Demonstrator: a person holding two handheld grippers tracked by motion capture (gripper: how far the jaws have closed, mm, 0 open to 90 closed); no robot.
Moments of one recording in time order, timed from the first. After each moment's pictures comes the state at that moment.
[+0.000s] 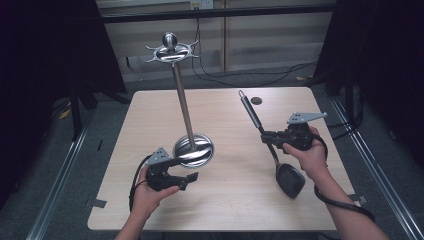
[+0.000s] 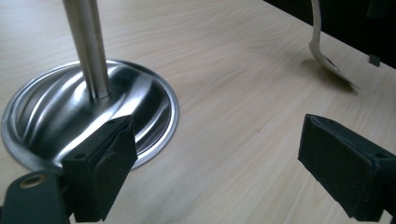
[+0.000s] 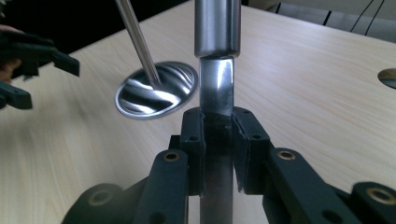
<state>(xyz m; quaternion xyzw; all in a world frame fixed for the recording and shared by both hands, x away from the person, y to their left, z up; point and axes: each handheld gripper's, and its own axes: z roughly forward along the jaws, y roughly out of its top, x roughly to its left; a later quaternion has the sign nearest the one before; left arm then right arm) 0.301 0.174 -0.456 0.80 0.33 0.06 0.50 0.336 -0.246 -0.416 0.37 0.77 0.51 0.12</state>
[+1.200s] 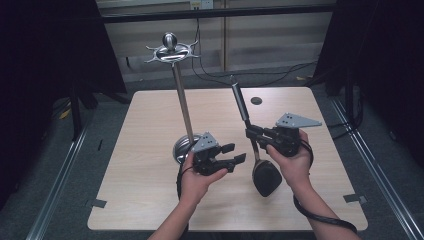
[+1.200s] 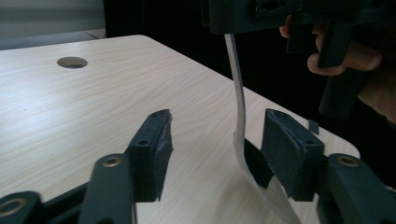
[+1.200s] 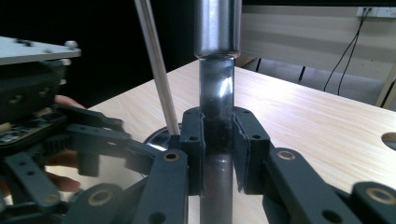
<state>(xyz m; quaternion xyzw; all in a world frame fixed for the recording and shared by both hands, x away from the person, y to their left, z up) 0.310 0.049 -0.425 0.75 0.27 0.03 0.60 0.301 -0.186 -0.379 0.37 0.72 0.56 0.19</state>
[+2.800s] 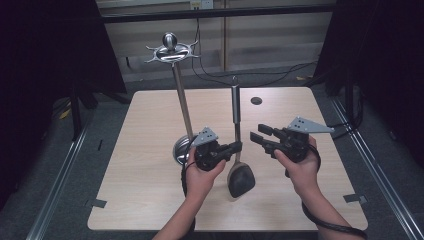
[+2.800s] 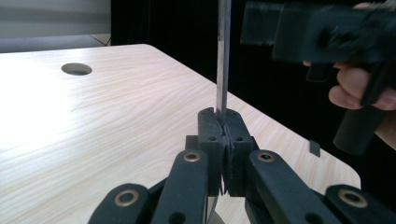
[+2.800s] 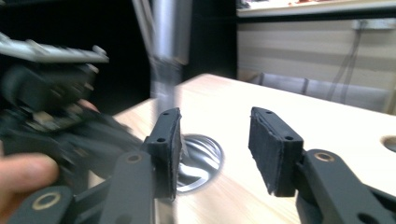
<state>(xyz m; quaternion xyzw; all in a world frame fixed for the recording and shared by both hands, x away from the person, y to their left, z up) 0.317 0.050 -0.421 0.74 0.30 0.03 0.60 0.290 -0.208 -0.389 0.38 0.69 0.59 0.19</state>
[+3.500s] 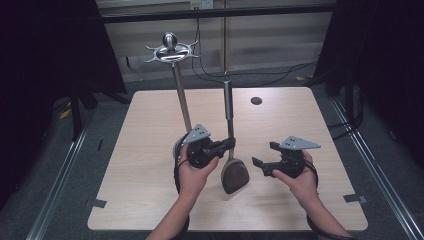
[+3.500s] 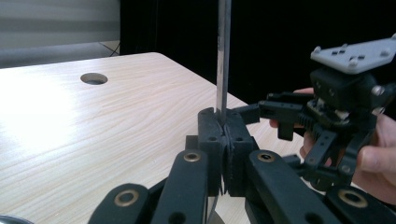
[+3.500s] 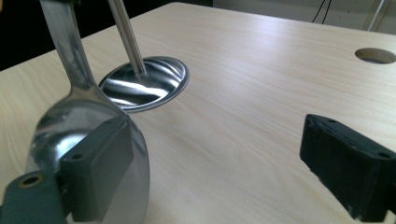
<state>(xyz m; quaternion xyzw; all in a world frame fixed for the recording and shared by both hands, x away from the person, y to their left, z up) 0.320 0.065 -0.408 0.74 0.29 0.05 0.60 0.287 -0.214 -0.457 0.41 0.74 0.50 0.19</state>
